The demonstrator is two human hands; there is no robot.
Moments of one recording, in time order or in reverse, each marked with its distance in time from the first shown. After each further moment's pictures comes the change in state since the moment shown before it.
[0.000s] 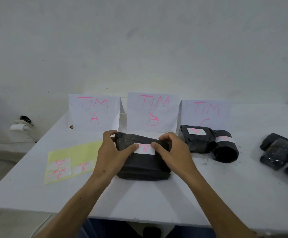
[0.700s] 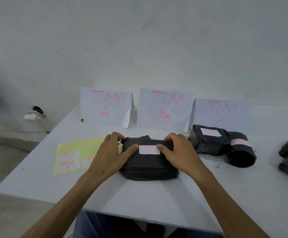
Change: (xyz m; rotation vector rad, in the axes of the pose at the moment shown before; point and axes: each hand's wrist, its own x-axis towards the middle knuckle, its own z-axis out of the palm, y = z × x) left_hand 0.013 -0.035 -0.028 0.382 -0.101 0.102; right_hand 0.018 -0.002 0.013 -0.305 -0.209 -0.005
